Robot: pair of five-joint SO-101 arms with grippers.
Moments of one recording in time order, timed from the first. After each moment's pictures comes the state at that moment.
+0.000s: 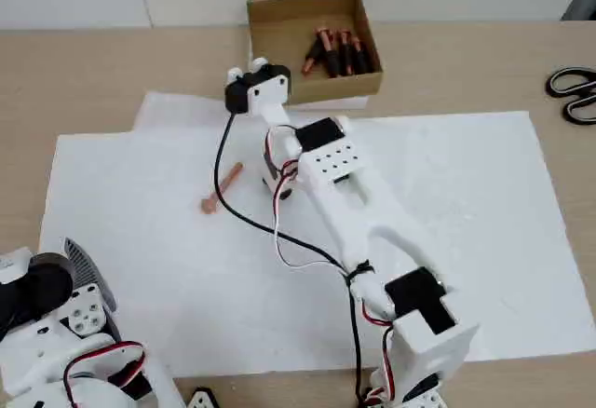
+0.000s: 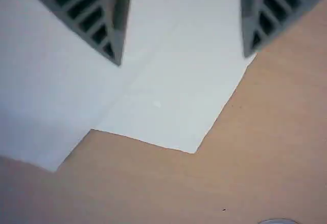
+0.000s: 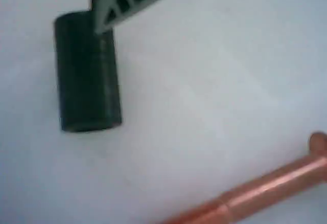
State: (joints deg) left arm -34.4 -98.2 40.5 88.2 -0.1; right arm -29.8 13.1 -1.8 64.2 5.1
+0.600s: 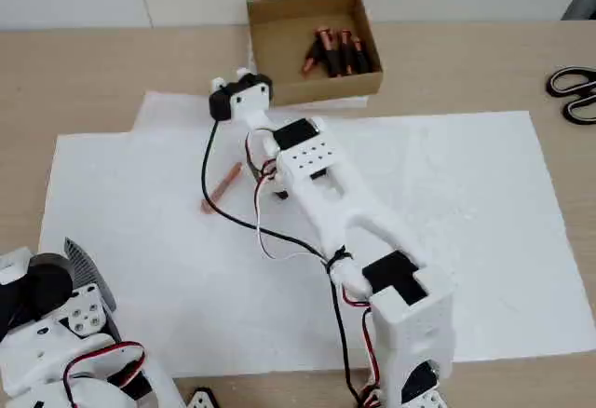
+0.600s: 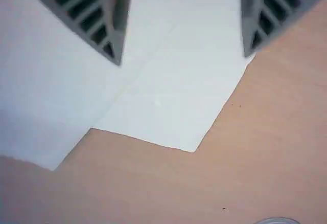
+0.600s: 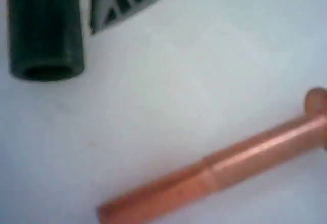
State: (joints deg) left arm -34.4 -98.2 40.5 88.1 -0.1; right arm -32.4 22.7 -8.7 64.2 3.3
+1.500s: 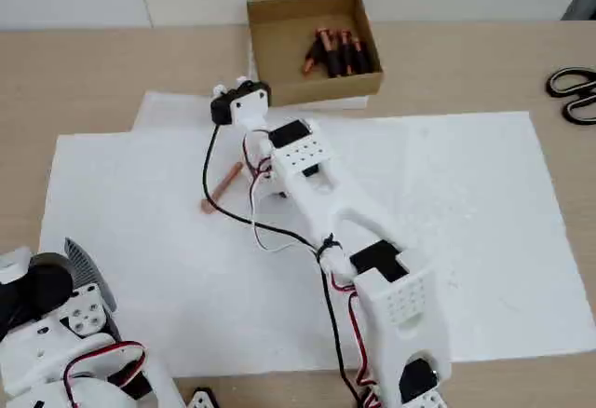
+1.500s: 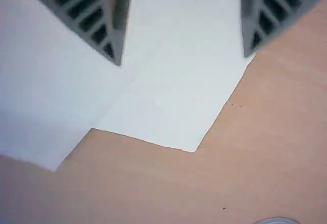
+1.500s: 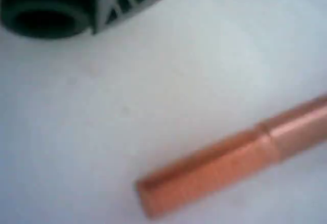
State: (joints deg) left arm -34.4 -98.2 40.5 88.1 -0.1; right arm -32.4 32.6 -14.5 63.0 3.3
